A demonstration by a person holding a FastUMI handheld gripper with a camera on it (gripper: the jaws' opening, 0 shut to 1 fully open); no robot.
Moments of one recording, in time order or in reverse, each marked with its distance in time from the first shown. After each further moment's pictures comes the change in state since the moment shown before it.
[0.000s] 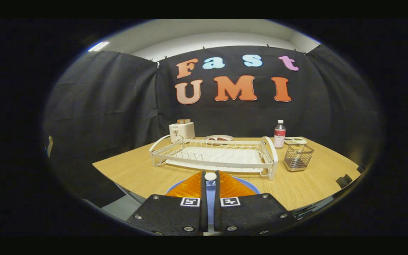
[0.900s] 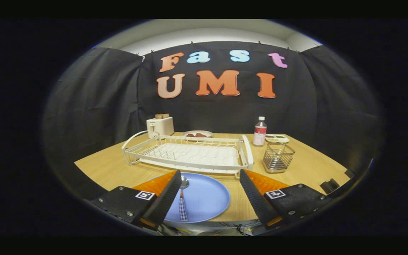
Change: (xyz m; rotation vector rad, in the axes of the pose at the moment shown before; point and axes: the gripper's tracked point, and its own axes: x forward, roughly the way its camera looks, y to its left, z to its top) arm 0.018 -0.076 0.013 -0.011 0.051 -0.172
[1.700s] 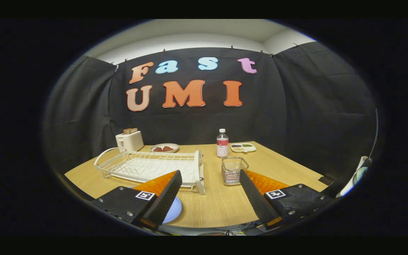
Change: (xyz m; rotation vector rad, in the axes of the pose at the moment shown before) arm -0.011 -0.106 0.040 0.059 -0.065 -0.196
